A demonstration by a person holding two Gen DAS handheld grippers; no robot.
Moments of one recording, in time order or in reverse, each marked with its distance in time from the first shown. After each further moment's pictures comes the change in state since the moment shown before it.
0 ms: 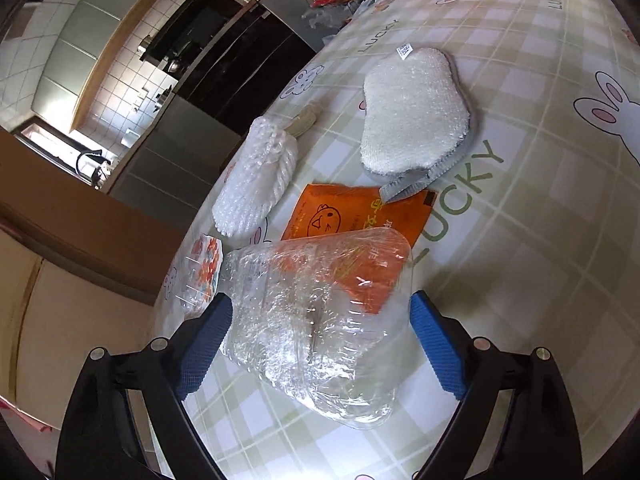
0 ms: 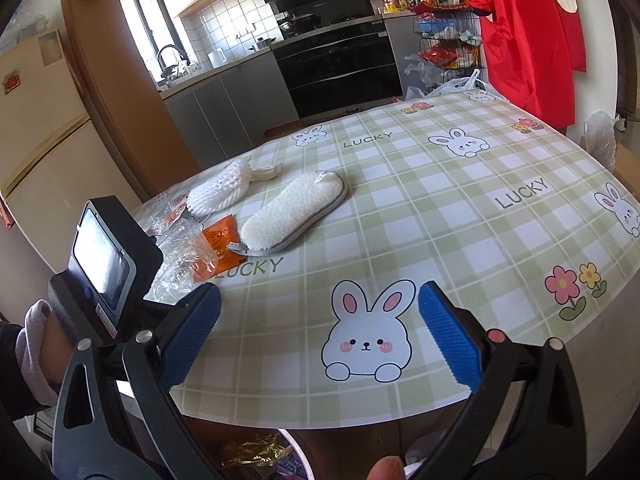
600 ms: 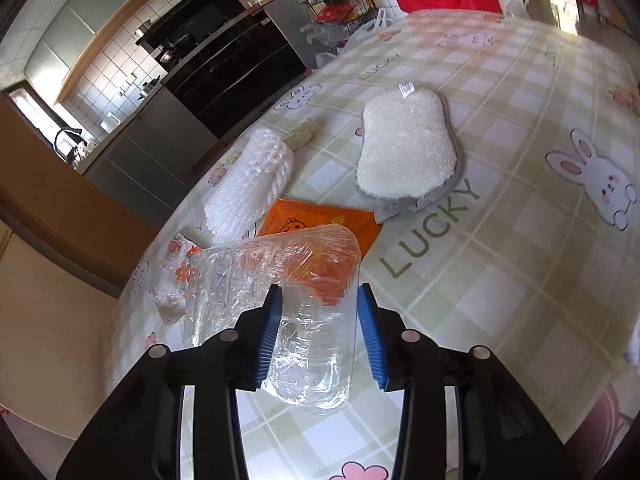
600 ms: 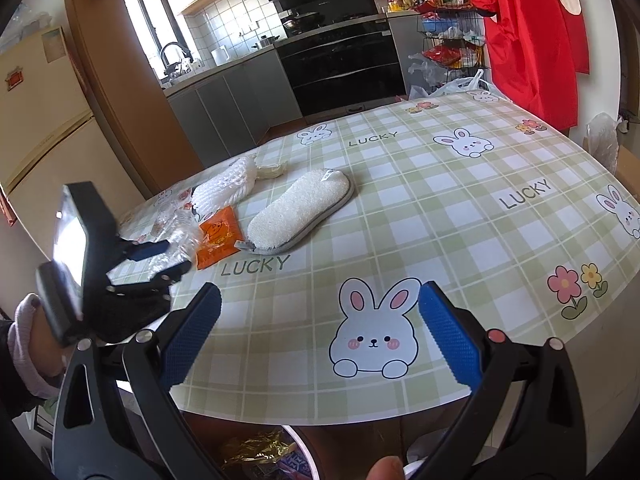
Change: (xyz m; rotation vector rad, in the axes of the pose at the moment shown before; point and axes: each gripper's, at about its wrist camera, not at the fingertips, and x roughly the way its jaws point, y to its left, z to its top) left arm -0.025 0.032 -0.004 -0.134 -0.083 -0.172; right arm -0.005 0.007 0.001 -0.010 0.006 0.011
